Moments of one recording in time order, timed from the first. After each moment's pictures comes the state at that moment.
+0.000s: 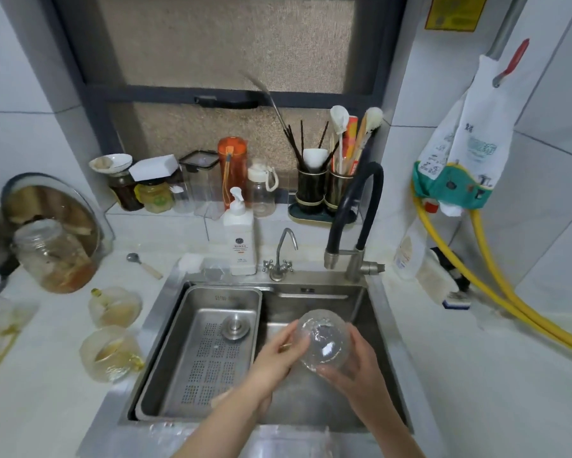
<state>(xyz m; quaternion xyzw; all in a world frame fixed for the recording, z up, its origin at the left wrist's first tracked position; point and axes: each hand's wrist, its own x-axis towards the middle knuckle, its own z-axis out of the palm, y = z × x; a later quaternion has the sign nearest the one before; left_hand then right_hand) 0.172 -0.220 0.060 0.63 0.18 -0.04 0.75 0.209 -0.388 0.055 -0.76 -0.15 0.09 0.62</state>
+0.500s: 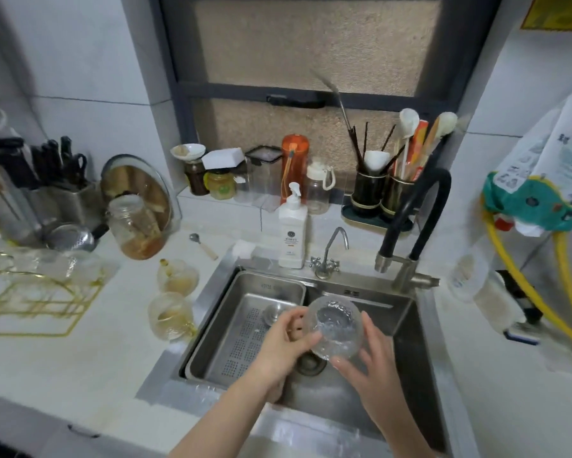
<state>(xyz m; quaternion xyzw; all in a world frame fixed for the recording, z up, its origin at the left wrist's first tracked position) 0.137 -0.193 0.078 0.66 0.20 0.10 0.71 0.197 -0.353 0.058 -0.75 -0.22 0.14 0.61</state>
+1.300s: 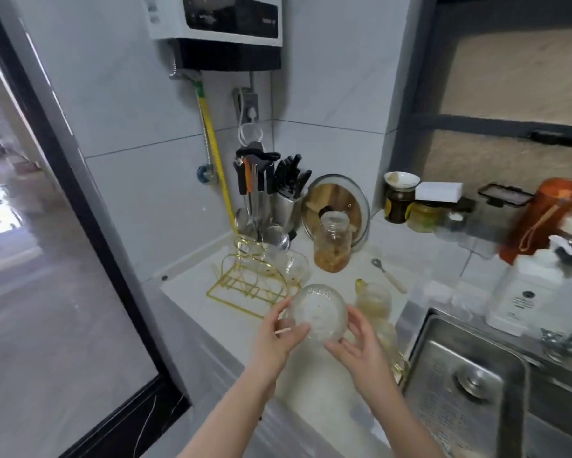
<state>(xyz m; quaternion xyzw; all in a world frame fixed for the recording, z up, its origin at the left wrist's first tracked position) -0.137 0.098 0.103 0.59 0.37 0.32 0.64 -0.004 0.000 0.087 -0.60 -0.39 0.31 0.63</state>
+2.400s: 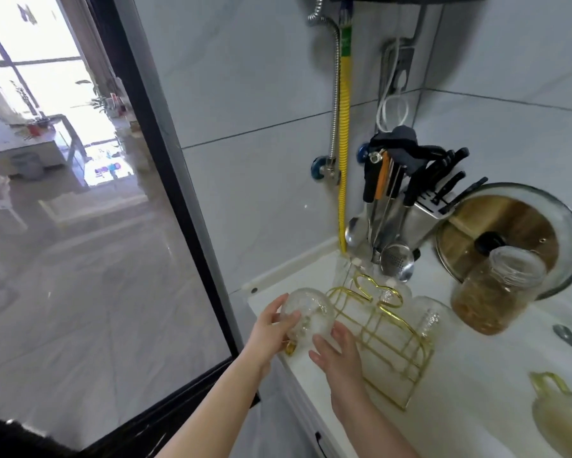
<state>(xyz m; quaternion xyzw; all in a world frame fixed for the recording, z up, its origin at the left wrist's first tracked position) -0.242 0.397 0.057 0.46 0.52 0.33 0.64 -0.126 0.329 0.029 -0.56 -0.22 0.50 0.62</state>
